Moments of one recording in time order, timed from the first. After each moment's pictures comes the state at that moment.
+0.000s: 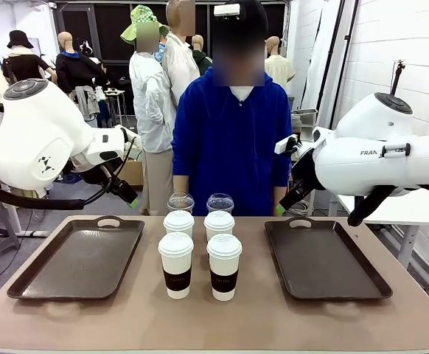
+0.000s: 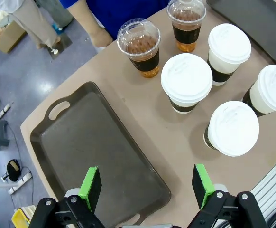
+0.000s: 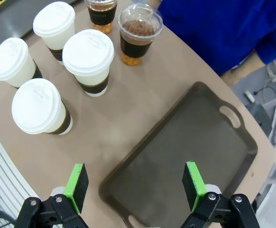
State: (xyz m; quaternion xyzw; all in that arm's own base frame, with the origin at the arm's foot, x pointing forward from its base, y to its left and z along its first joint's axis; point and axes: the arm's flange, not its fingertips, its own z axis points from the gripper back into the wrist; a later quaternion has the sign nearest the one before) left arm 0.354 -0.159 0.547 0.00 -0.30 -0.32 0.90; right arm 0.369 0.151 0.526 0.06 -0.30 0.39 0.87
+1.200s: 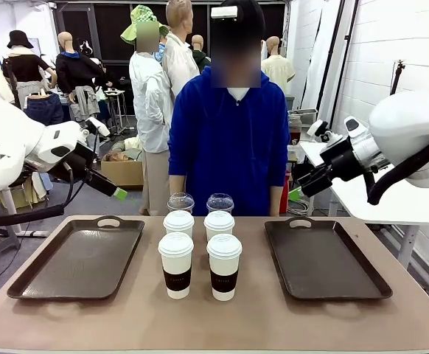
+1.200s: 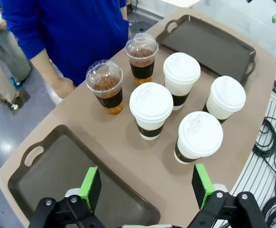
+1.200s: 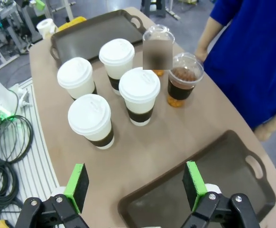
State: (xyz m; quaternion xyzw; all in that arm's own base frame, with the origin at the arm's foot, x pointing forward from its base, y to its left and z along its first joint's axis) left arm 0.354 -0.092 0.549 -0.16 -0.37 -0.39 0.83; right arm 0.371 0.092 0.545 0.23 -0.35 0.47 0.78
